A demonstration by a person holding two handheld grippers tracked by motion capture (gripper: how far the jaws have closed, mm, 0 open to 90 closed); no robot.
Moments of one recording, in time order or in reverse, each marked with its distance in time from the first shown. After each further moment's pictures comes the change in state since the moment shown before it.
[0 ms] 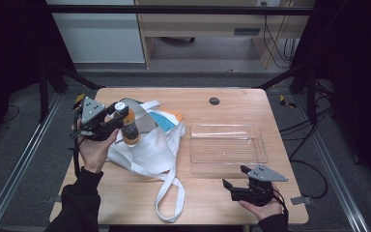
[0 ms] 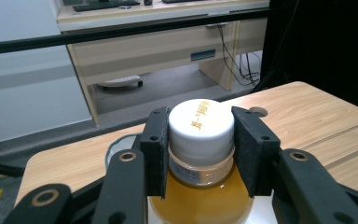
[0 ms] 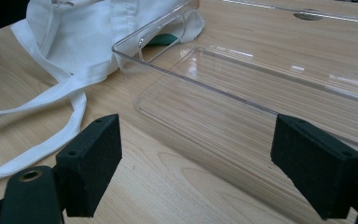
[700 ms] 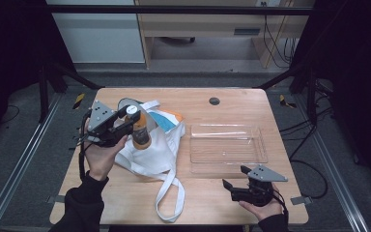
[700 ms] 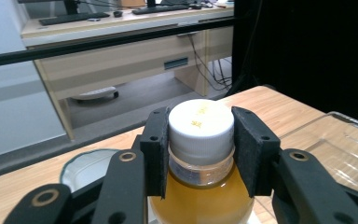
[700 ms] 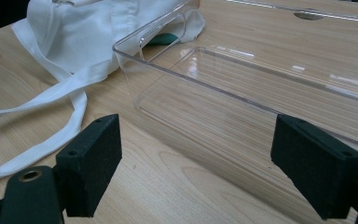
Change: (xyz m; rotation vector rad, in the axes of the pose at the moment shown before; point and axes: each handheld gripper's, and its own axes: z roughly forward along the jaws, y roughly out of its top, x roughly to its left) left arm -0.034 0.012 -0.014 -0.028 -0.110 0.036; right arm 0.001 0.000 0.000 0.000 0.002 0.000
